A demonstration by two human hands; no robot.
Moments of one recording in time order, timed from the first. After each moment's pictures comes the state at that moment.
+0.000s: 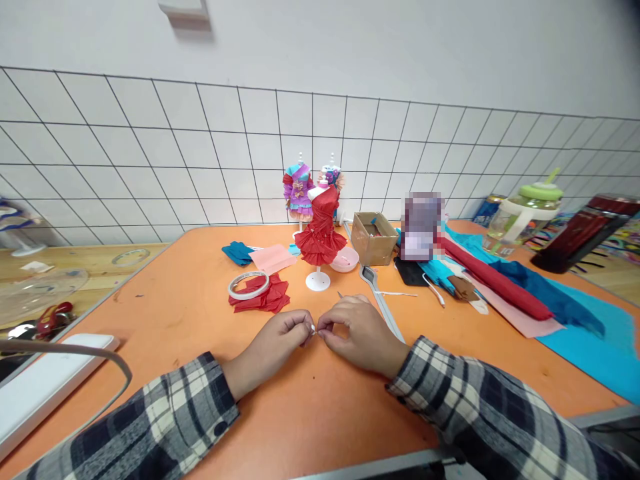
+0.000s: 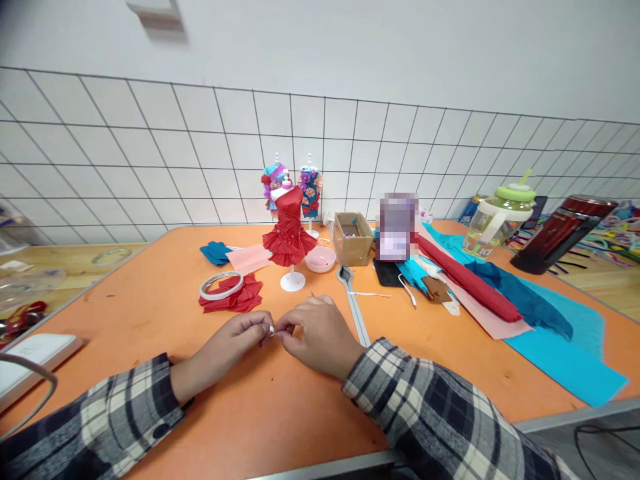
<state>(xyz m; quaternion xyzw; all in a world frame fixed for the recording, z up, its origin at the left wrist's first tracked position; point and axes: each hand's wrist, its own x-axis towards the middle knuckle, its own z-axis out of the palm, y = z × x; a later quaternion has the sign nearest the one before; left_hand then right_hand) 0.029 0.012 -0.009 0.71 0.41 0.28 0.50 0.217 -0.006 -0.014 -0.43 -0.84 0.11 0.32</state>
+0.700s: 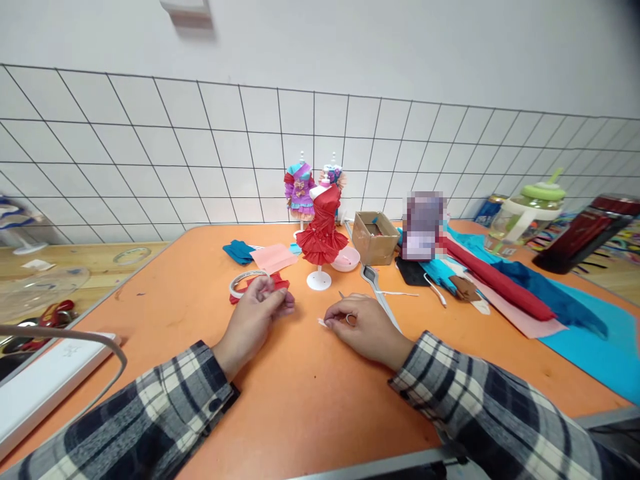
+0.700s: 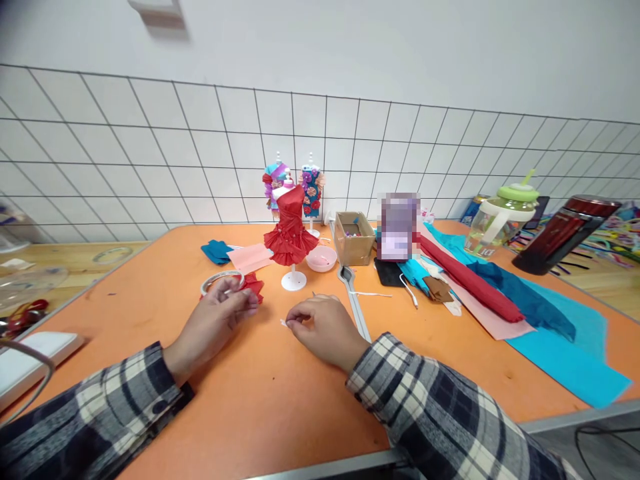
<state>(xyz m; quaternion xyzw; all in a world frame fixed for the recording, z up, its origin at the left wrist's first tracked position) 0.011 0.035 -0.014 0.48 0.43 0.53 0.55 0.224 0.002 -0.015 -0.48 -0.80 0.16 0.33</state>
